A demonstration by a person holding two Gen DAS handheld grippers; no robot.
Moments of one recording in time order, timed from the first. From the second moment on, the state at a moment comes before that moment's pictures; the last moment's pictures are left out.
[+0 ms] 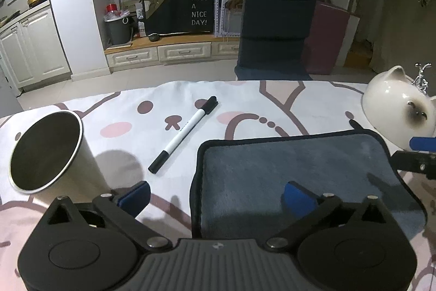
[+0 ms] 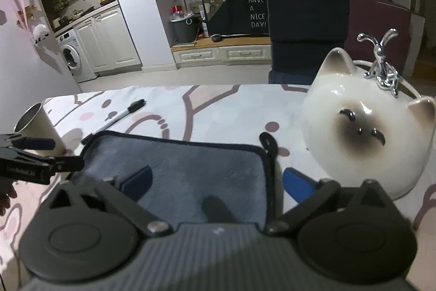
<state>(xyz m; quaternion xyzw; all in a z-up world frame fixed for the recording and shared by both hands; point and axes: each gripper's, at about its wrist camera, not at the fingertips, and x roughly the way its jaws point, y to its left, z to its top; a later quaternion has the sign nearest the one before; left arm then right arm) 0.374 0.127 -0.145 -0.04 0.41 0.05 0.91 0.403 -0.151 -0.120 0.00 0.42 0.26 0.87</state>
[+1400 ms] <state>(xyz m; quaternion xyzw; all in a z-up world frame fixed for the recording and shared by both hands) 0.227 0.058 -0.029 -0.02 0.37 0.02 0.93 0.269 -0.185 -0.013 -0.01 0.37 0.26 0.89</state>
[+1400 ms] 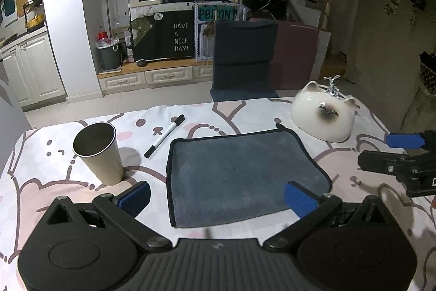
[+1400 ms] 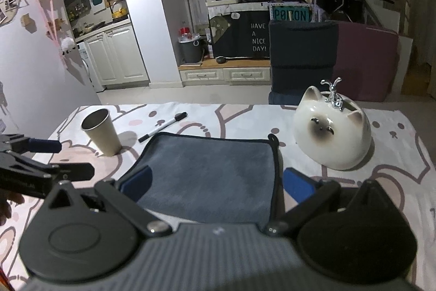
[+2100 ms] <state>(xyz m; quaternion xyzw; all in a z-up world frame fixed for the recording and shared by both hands) 0.137 0.031 0.018 -0.01 0.31 0.02 0.95 0.200 -0.205 0.018 -0.02 0.35 0.27 0.90</state>
